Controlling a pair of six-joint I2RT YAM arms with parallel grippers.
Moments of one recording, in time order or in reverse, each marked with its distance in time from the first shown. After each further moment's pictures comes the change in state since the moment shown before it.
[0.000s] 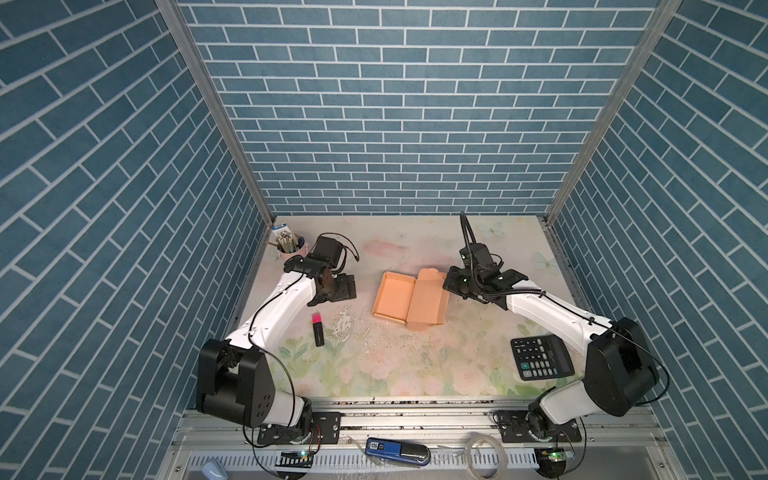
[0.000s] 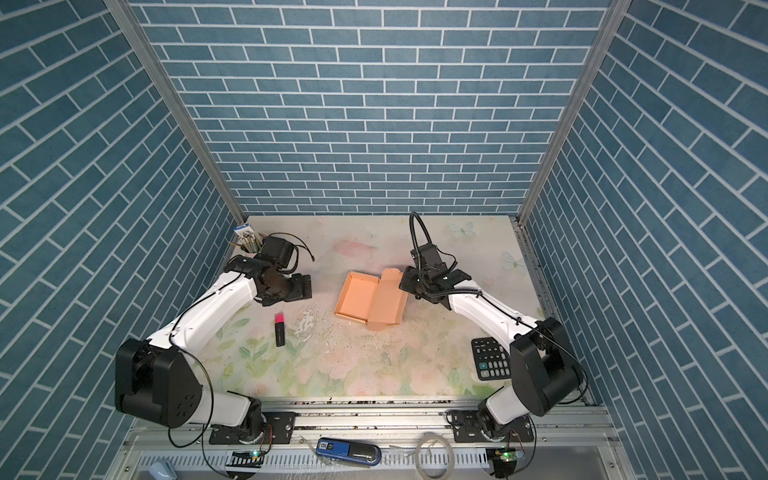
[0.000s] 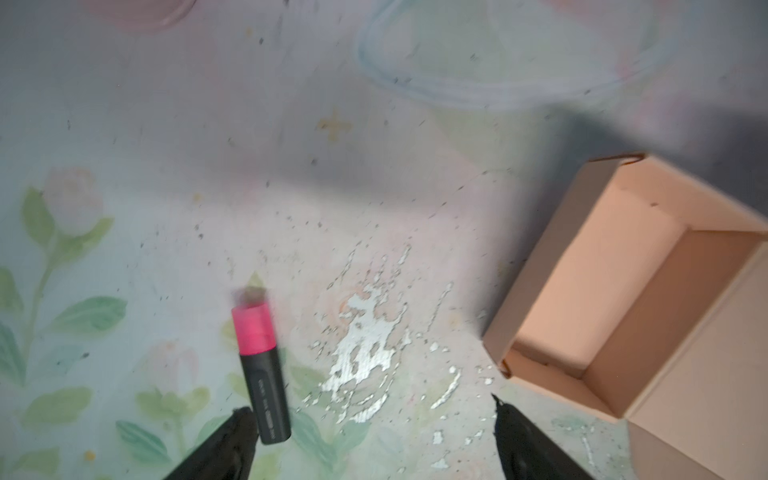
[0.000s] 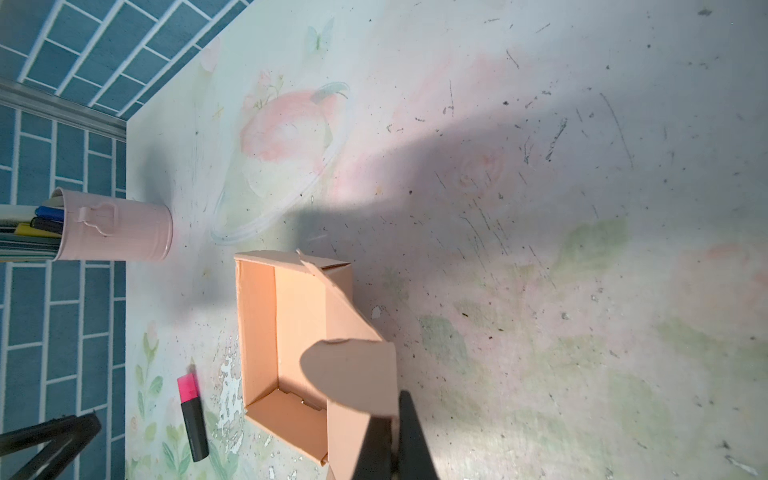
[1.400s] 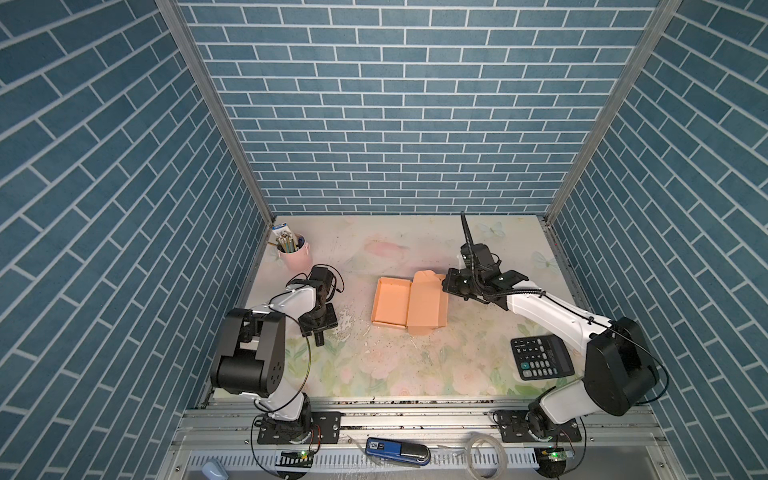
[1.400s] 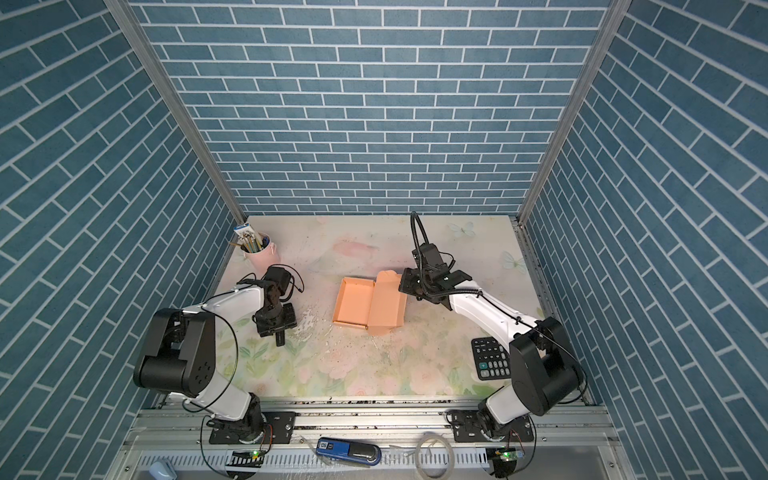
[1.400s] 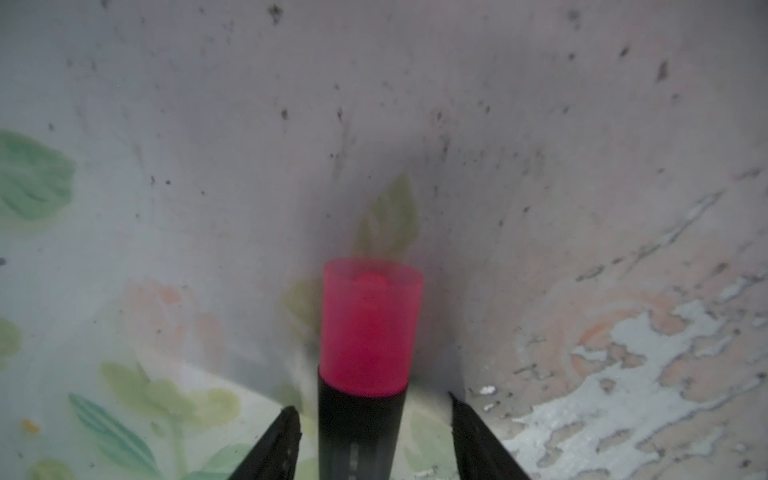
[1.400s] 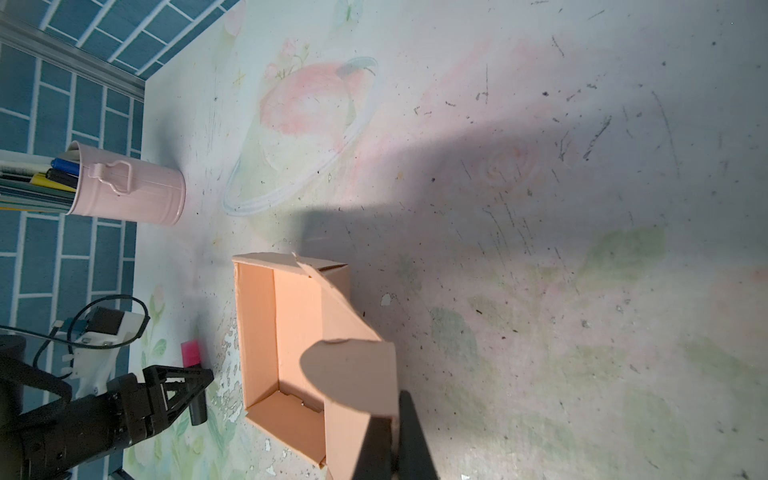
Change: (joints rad) left arm 0.127 0.166 -0.273 0.189 -0.073 -0.083; right arm -0.013 -0.002 -0.024 0.040 -0.077 -0.071
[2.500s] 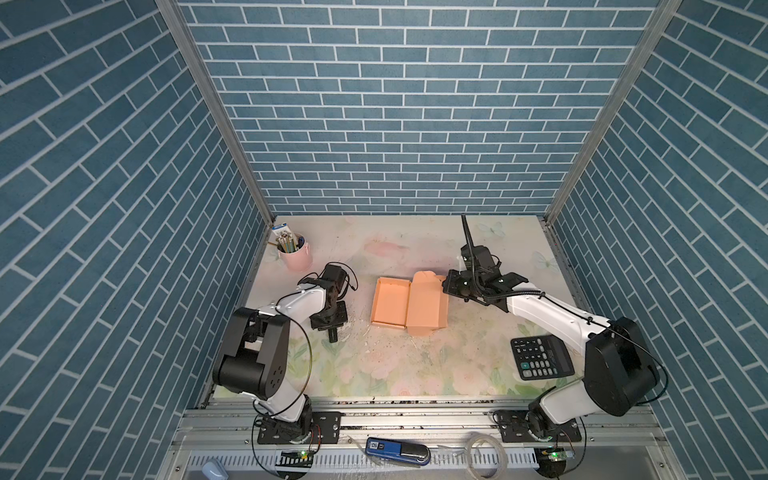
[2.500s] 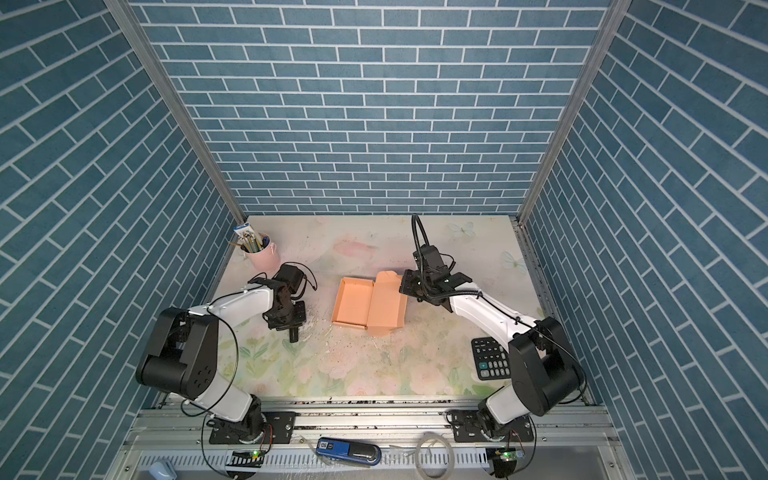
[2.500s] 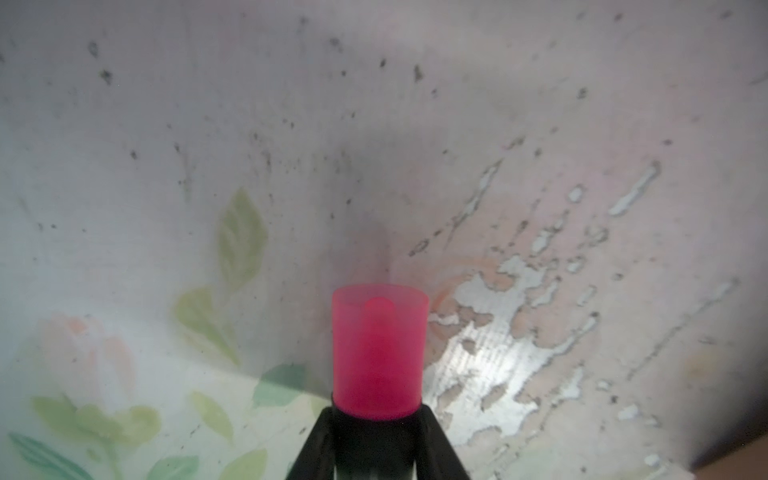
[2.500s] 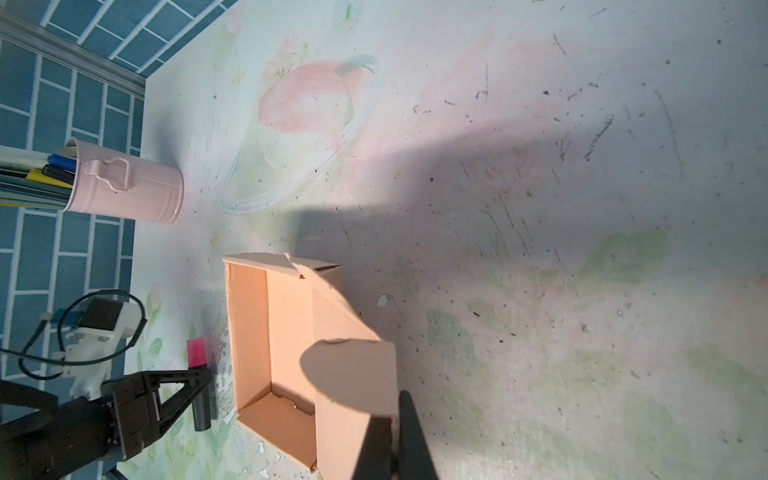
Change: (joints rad) left arm -0.126 -0.008 0.043 0.010 0.015 0.040; right arm -0.005 -0.002 -0.032 0.036 -0.004 -0.008
